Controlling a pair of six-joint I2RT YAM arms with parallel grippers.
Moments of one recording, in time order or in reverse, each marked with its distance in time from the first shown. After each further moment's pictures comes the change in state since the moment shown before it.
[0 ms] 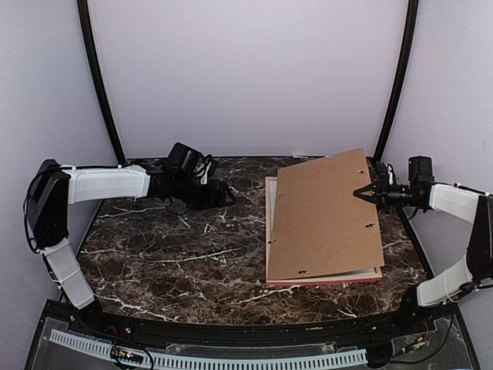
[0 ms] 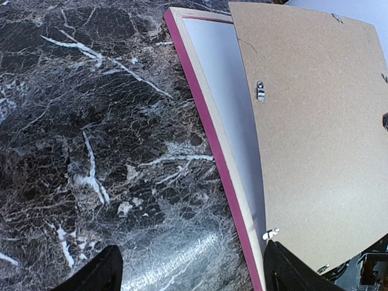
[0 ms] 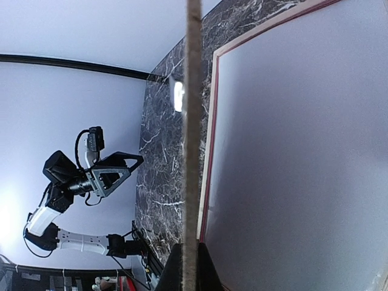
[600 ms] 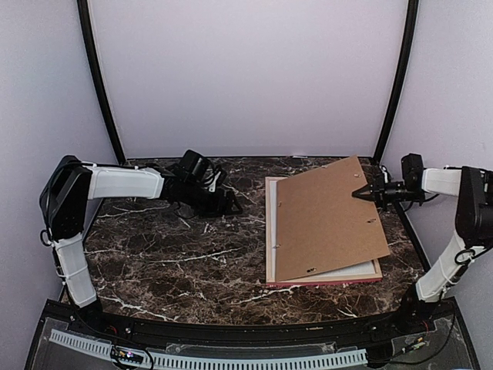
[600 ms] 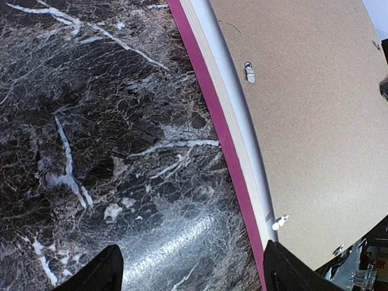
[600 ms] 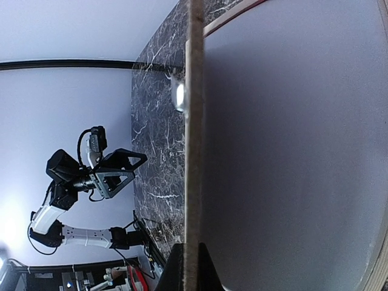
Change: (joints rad) left arm 0.000 0.137 0.058 -0.004 0.082 0.030; right arm -0.044 0.248 0.191 -0.227 -0.036 -0.181
